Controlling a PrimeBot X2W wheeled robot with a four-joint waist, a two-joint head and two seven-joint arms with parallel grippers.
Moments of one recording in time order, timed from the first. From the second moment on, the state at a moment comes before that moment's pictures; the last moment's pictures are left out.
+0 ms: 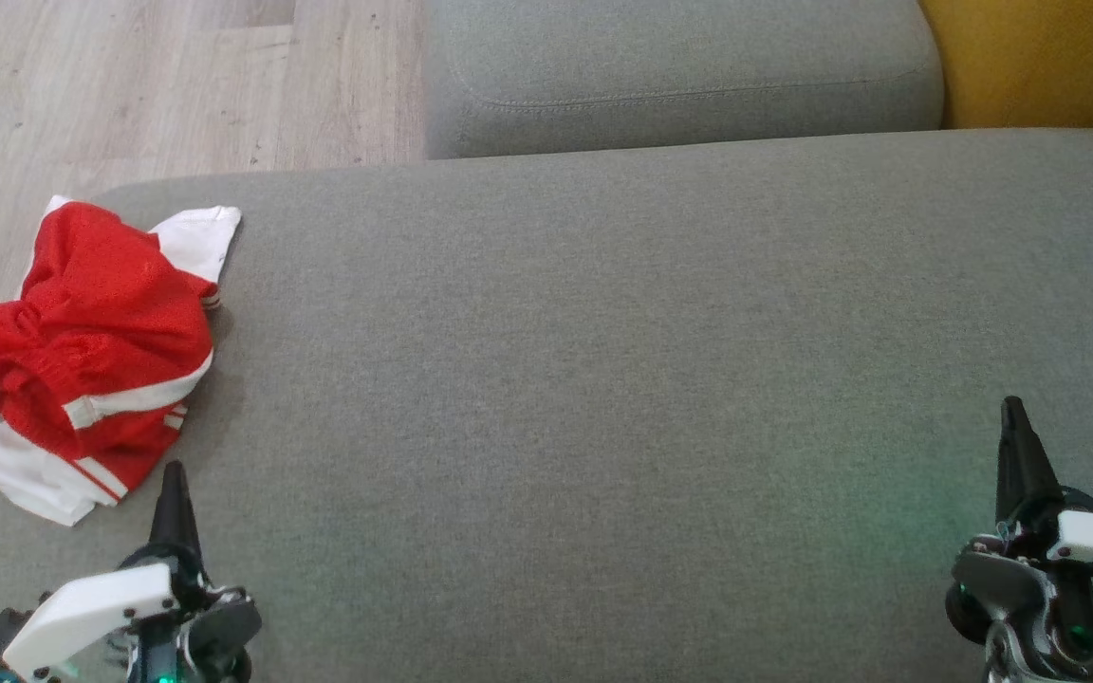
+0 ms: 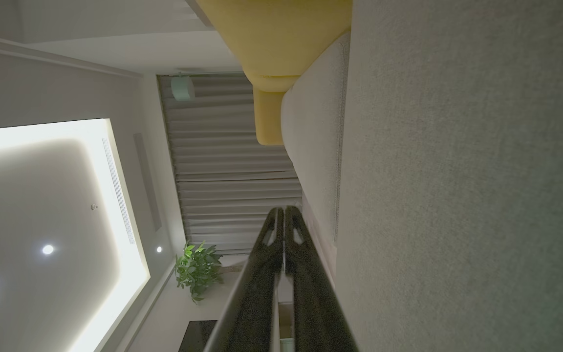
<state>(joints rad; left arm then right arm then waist) -0.06 0.05 0.07 0.28 -1.61 -0.12 0.11 -0.06 -0.05 -0.13 0.28 1.61 0.13 0.11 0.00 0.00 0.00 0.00</state>
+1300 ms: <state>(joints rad) 0.02 0.04 0.03 0.32 -1.42 -0.10 0.06 0.01 -0.04 -0.09 0.36 1.41 0.13 0.06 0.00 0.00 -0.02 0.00</state>
